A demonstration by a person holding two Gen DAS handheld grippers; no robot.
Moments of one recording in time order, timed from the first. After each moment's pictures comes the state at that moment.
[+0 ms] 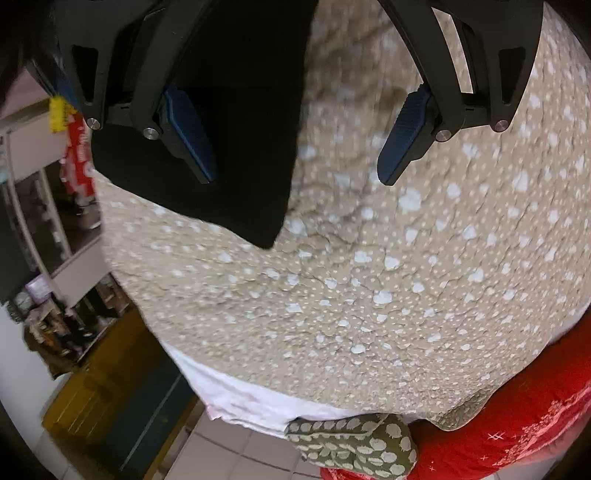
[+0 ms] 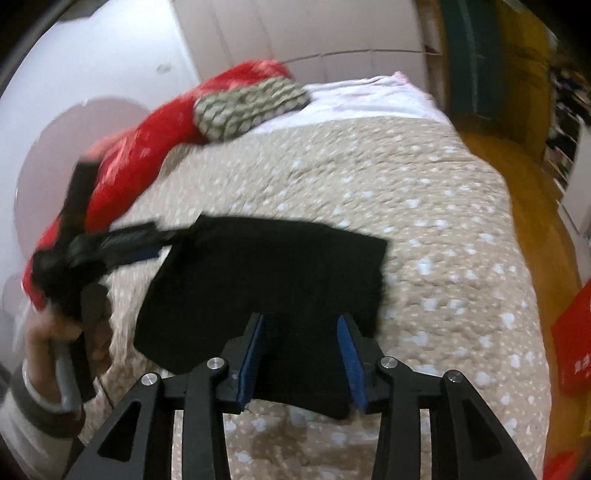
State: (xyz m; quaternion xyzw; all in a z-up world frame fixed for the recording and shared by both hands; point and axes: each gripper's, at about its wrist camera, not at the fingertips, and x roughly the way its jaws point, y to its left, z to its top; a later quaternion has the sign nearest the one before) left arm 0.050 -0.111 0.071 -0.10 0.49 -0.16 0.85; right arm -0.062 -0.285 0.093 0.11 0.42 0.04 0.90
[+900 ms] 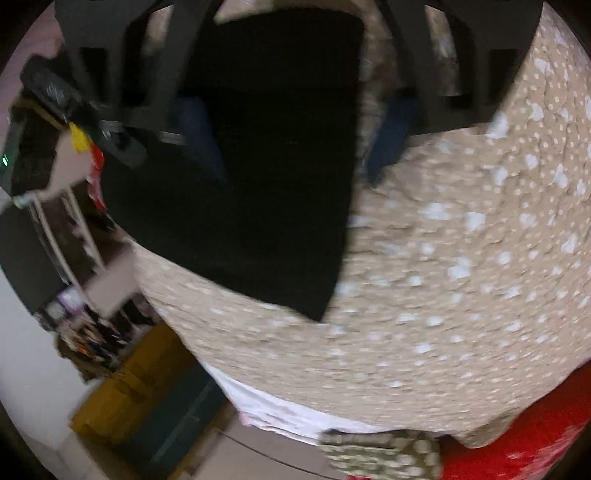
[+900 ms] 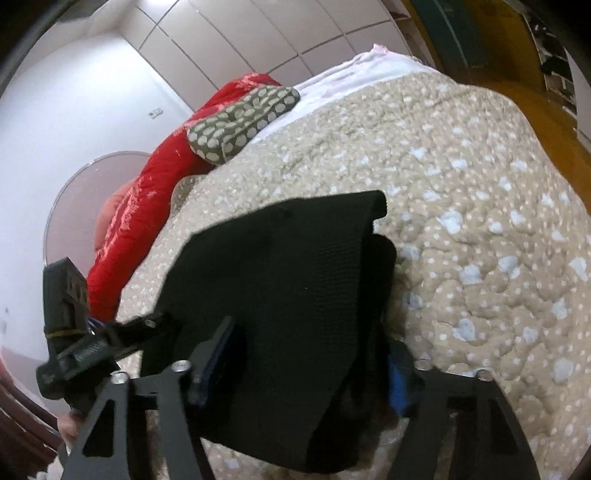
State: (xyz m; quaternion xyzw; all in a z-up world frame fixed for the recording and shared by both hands) left arm 0.015 -0.138 0.046 -0.11 0.48 -0.24 0.84; right arm -0.042 -0.308 0.040 0.25 0.40 0.09 0.88
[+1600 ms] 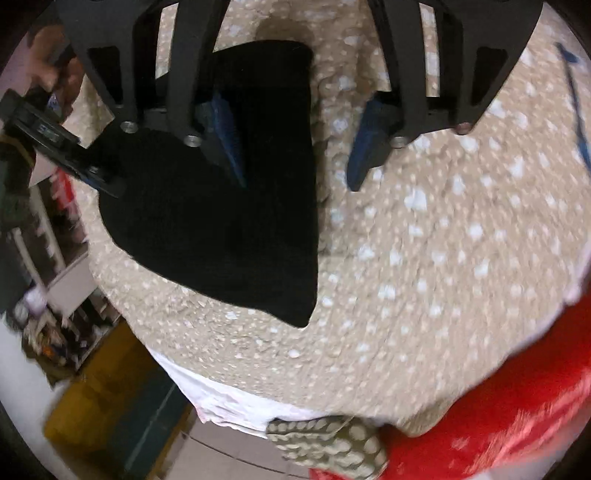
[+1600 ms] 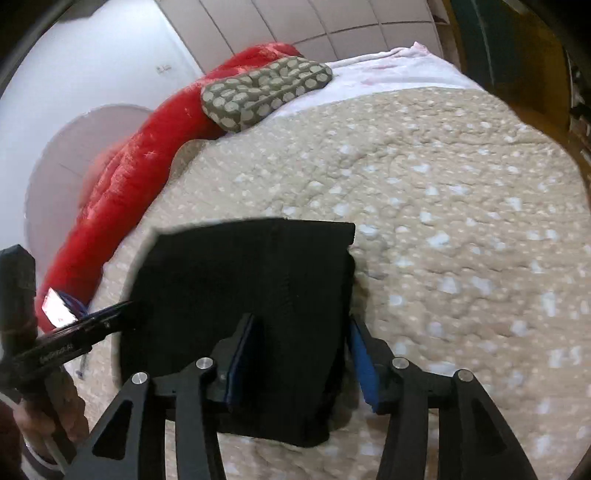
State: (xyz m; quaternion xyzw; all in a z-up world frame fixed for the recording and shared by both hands) left arm 0.048 -0.032 0.057 -0.09 0.50 -0.14 0.85; right arm 0.031 -0.226 0.061 0.15 0.45 0.09 0.88
